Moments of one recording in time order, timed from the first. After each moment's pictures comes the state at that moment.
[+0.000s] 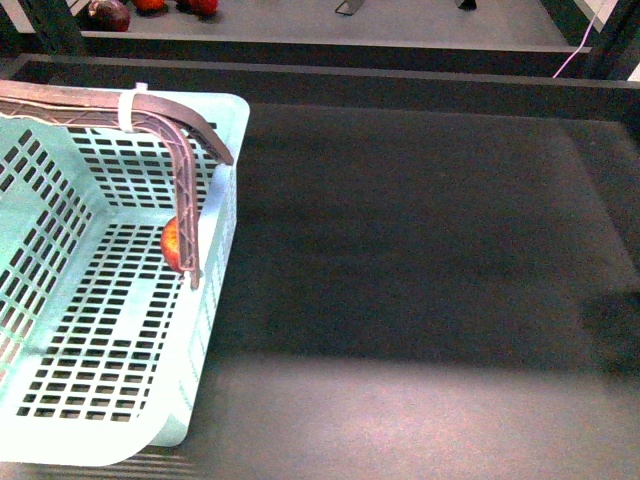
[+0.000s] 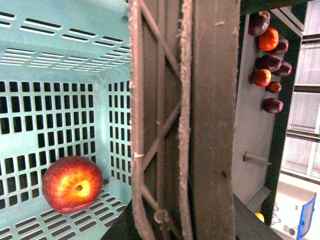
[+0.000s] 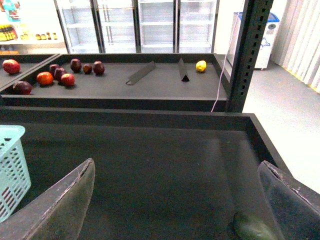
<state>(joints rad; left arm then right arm) -0.03 1.79 0.89 0.16 -0.26 -1.60 0.00 0.01 0.02 0.00 0.00 0.00</state>
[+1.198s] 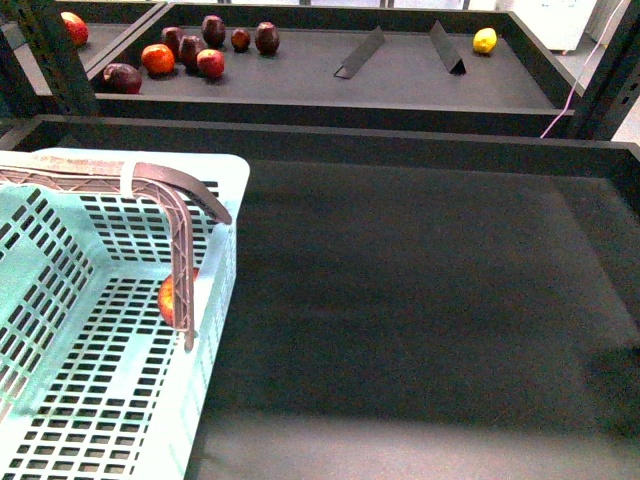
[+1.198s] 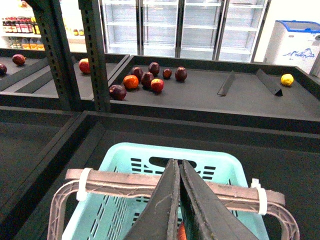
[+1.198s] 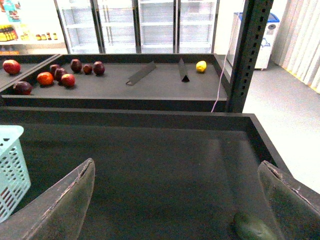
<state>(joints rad) -0.05 0.91 0.16 0.74 -0.03 -0.02 0.00 0.01 0.02 0.00 0.00 0.00</state>
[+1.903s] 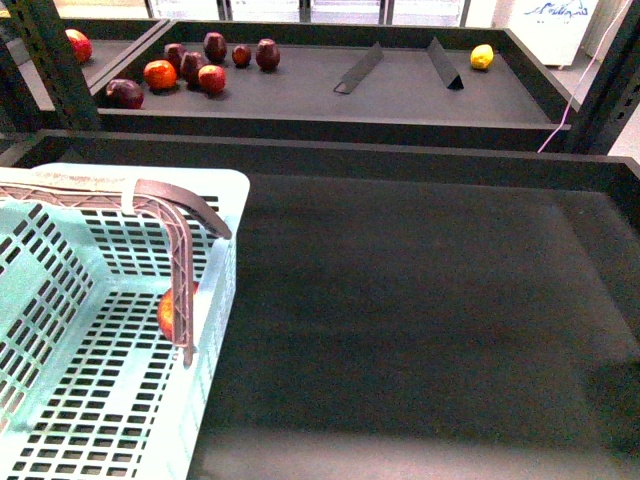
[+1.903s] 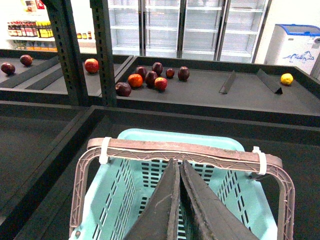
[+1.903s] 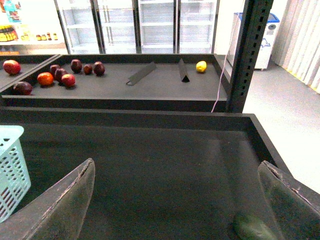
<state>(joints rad) 0.00 0.48 0.01 0.48 0.00 -0.01 0.00 0.01 0.02 0.00 0.00 0.00</state>
